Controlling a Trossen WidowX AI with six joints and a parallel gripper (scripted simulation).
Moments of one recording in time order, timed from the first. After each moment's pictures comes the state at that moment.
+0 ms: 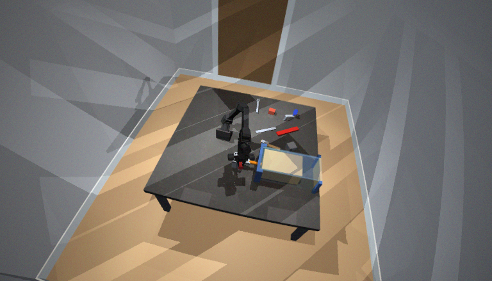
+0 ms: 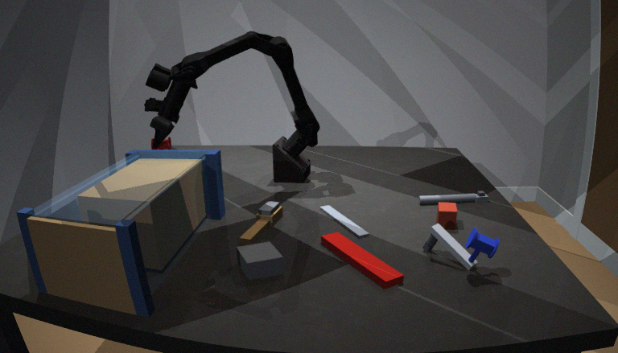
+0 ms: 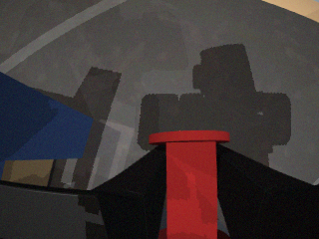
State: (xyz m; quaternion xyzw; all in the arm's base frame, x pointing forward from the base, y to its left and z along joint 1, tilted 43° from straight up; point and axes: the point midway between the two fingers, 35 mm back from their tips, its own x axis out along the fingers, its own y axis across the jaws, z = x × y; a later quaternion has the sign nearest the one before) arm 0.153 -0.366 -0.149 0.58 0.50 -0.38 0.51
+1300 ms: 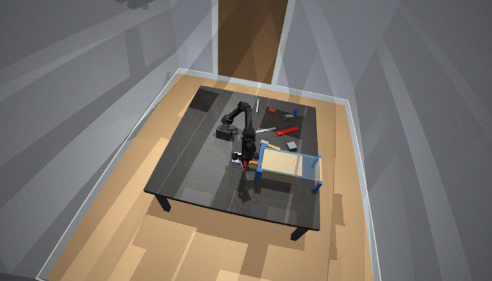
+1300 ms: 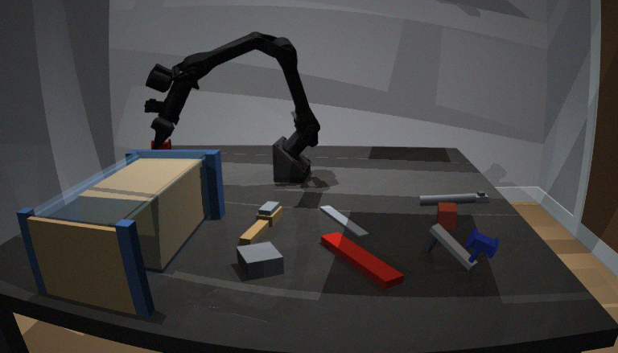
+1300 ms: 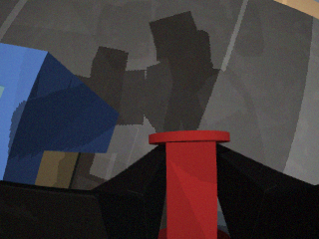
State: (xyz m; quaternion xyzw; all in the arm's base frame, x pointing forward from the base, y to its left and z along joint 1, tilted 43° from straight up) arm 0.184 -0.360 -0.138 0.58 0.50 -0.37 0.52
